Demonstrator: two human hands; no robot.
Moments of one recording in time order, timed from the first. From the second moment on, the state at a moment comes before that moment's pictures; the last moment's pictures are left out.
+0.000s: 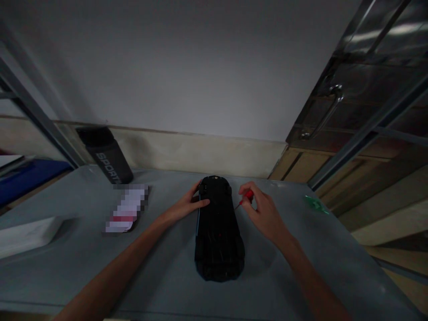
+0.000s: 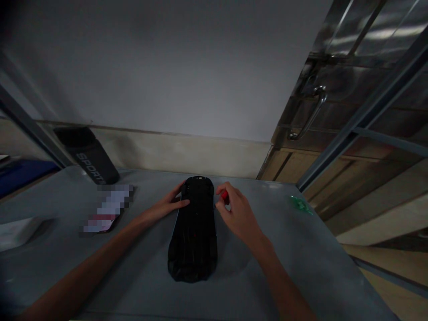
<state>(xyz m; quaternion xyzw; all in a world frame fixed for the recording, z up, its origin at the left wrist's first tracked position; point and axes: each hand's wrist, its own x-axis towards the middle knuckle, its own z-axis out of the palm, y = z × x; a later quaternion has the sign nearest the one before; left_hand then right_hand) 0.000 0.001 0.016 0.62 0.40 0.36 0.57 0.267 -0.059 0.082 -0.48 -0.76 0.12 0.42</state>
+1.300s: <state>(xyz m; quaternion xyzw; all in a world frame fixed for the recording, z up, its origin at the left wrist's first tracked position) -0.003 0.012 -0.003 0.62 0.34 0.39 0.59 0.190 -0.038 0.127 -0.35 -0.89 0.18 0.24</state>
